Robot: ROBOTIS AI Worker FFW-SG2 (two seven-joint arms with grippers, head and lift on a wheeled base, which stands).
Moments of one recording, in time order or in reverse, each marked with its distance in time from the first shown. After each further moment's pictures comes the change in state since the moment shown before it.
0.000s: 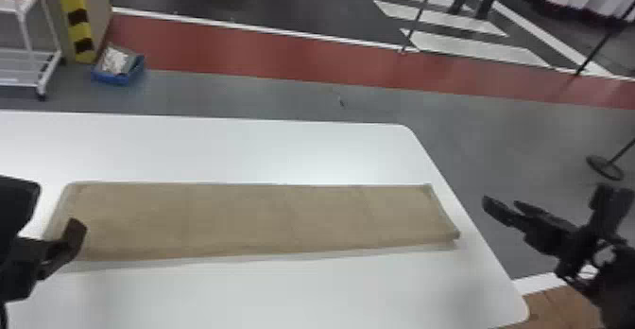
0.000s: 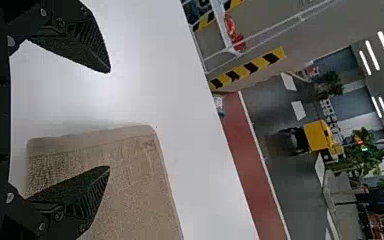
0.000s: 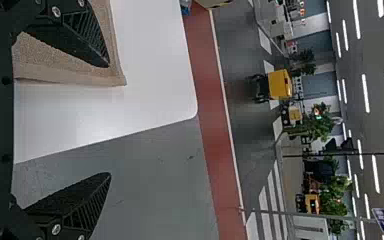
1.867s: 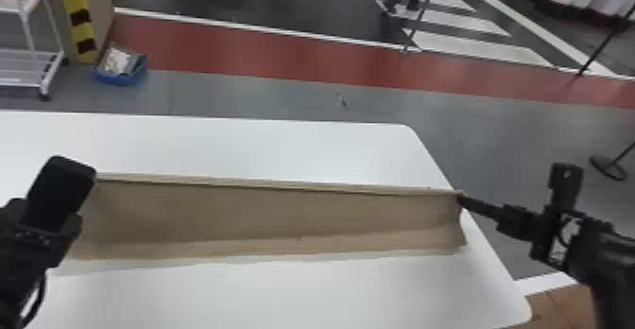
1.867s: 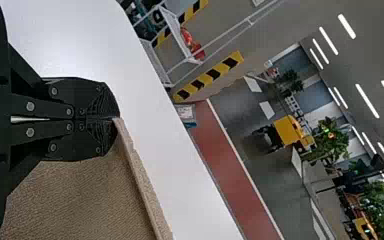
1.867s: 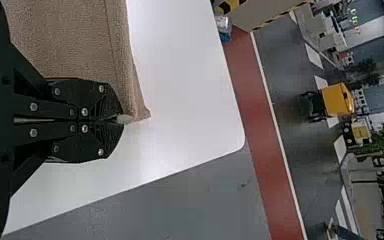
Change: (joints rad) left arm -0.101 0.010 -0.138 0.077 -0.203 -0.057 0.028; right arm -0.220 -0.018 0.104 0.120 0.188 0.265 0.134
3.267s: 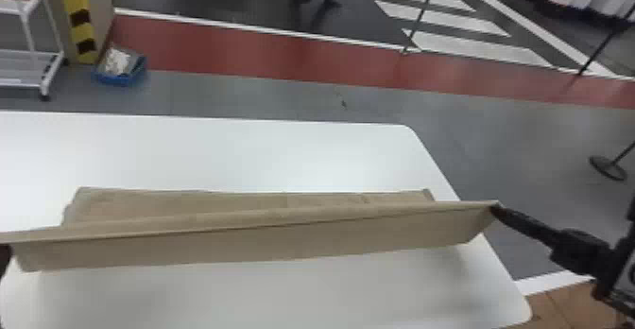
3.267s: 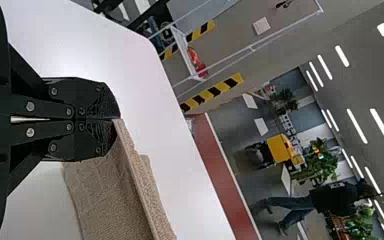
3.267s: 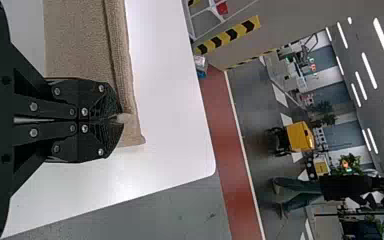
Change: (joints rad) left arm 0.518 0.030 0.146 -0.445 -0.013 -0.106 0.054; right arm 0.325 0.003 -0.211 -0.289 -0.239 -0.033 0.124
